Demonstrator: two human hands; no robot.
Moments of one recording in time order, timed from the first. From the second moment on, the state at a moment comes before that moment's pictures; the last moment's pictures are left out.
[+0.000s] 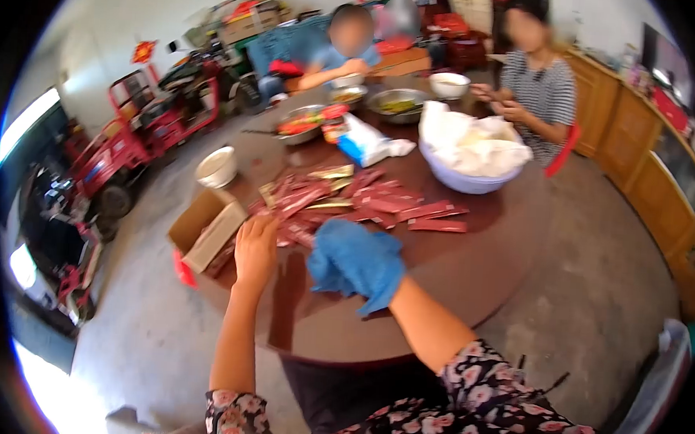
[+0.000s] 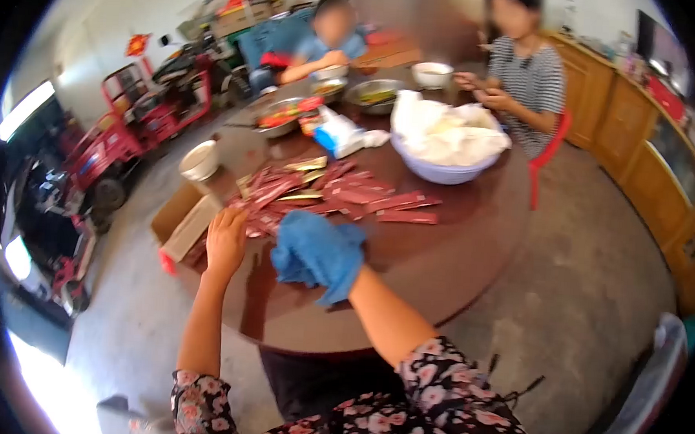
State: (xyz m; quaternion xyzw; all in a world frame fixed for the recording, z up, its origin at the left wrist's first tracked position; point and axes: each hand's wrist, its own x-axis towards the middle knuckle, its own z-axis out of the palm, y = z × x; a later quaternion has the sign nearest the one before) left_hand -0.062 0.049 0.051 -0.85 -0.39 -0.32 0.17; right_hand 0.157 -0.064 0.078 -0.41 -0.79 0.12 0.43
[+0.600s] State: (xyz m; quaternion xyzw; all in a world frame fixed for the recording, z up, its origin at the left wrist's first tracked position) left_hand -0.020 0.042 0.027 -0.84 -0.43 -0.32 0.05; right_hand 0.164 -0.053 0.069 -0.41 -0.77 -0.04 0.49
